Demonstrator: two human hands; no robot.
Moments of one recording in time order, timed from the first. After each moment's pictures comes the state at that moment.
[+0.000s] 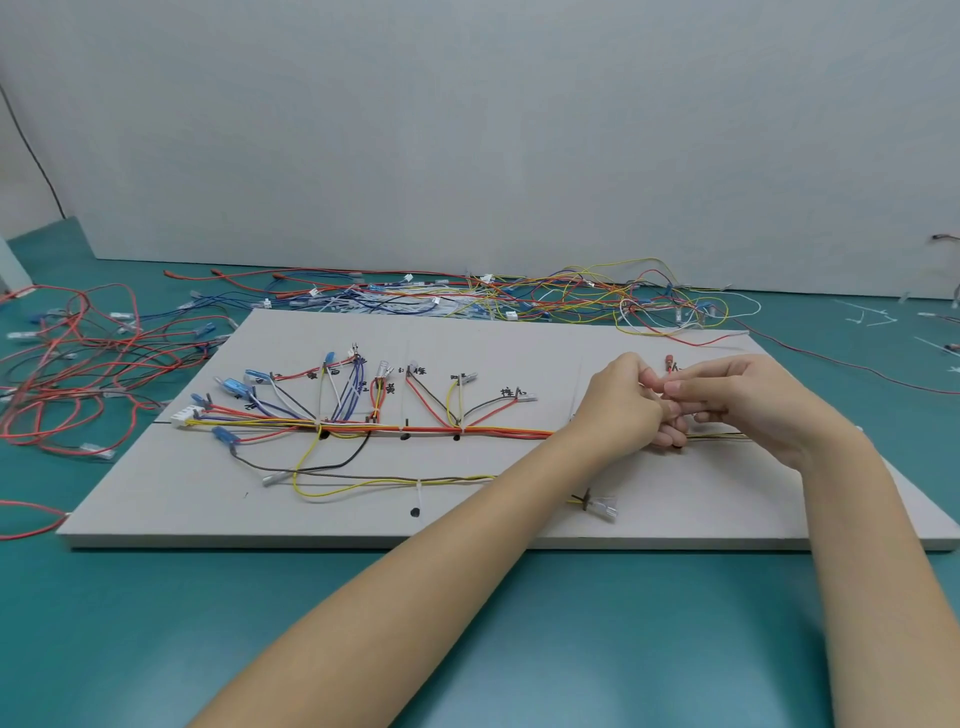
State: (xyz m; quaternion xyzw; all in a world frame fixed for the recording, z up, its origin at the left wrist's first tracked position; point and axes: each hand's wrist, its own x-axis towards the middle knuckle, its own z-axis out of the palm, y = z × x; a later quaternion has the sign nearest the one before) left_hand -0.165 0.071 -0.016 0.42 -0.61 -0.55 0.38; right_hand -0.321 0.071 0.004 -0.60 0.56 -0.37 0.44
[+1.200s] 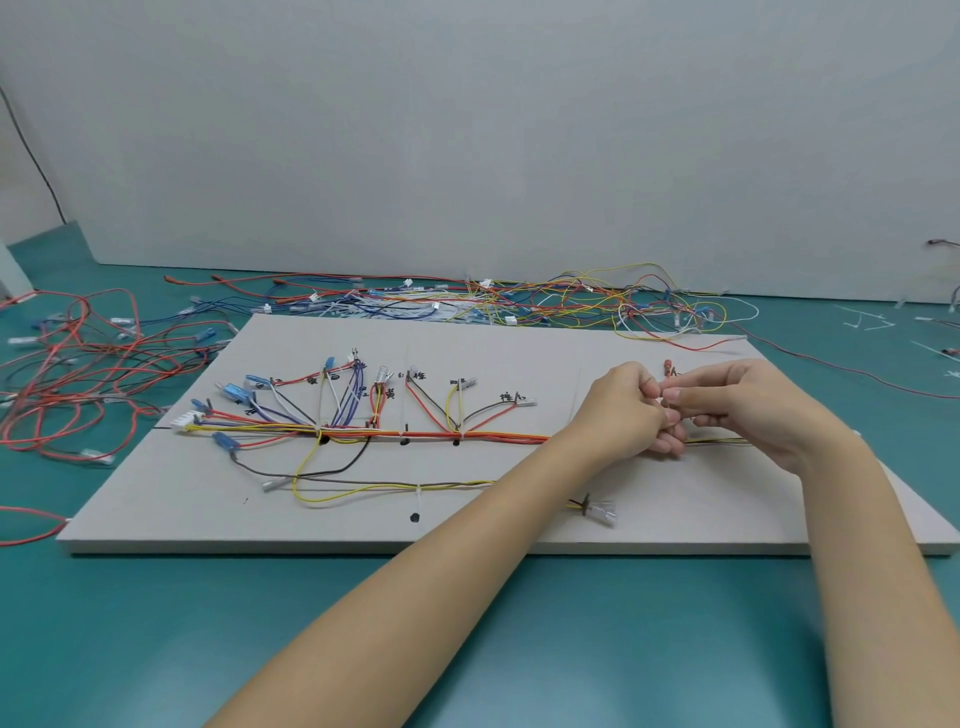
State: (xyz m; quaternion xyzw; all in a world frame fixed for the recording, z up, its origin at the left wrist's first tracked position) left_hand -0.164 0.073 -0.014 0.42 -0.60 -0.57 0.37; right_hand -0.323 0.071 0.004 -0.60 0.56 -0.36 0.45
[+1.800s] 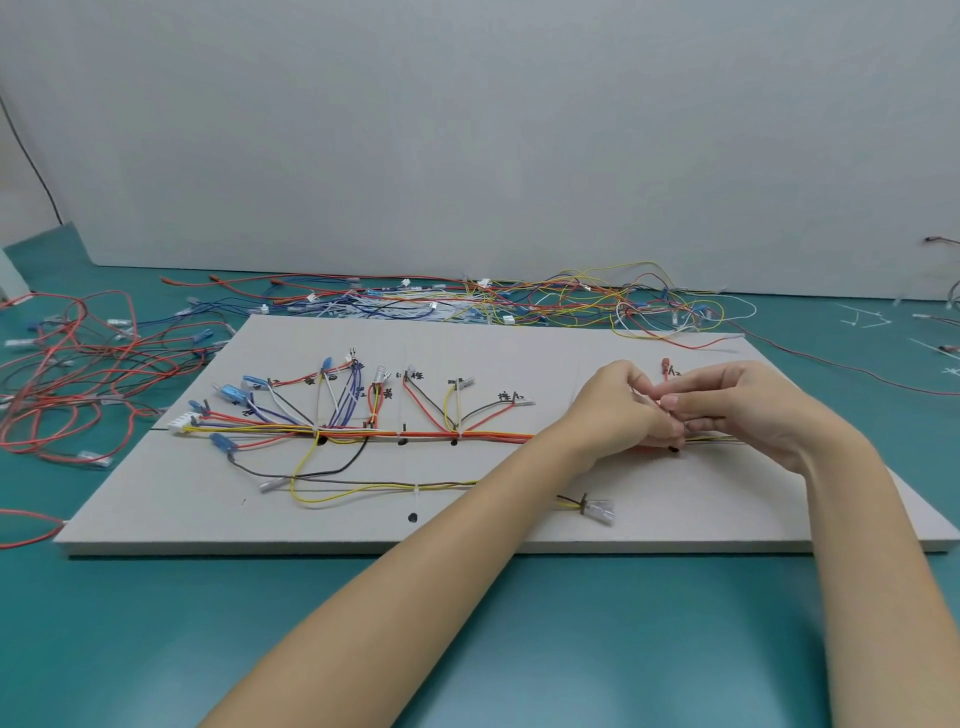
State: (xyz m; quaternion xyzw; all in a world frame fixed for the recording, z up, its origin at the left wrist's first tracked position) left_hand -0.156 0.073 -0.014 0.40 -0.58 -0.60 0.37; right_hand -0.325 0.072 0.004 -0.59 0.55 -0.35 0.48
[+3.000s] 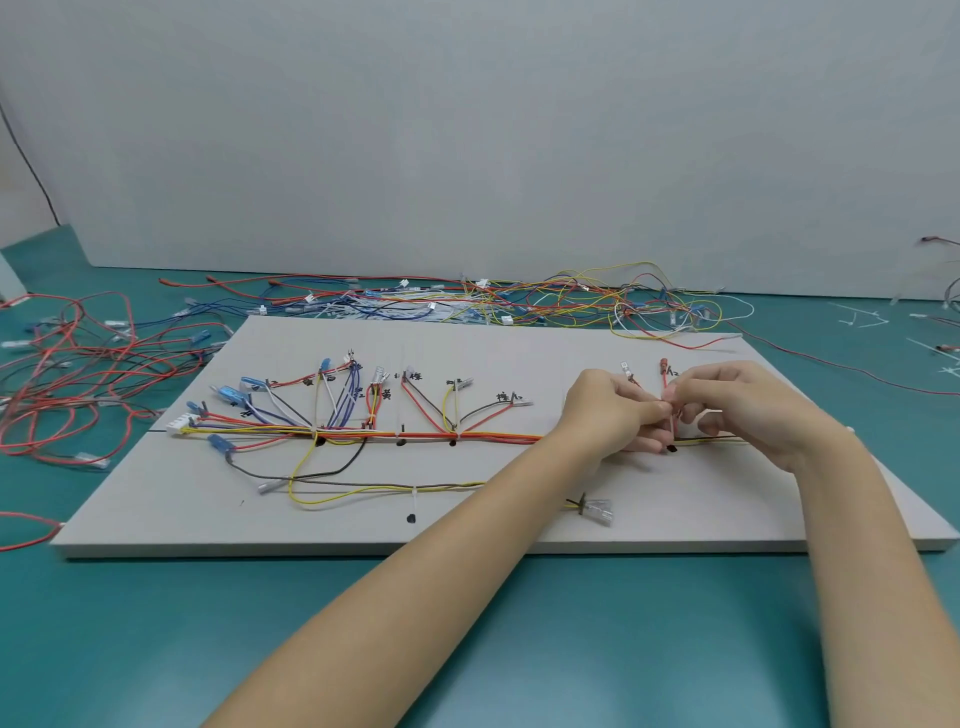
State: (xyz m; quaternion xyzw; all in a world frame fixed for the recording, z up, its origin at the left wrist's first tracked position) left_hand -0.154 0.078 -0.013 0.45 -0.53 -0.61 0.38; right_hand -0.317 0.075 0.010 -0.60 0.59 -0.35 0.43
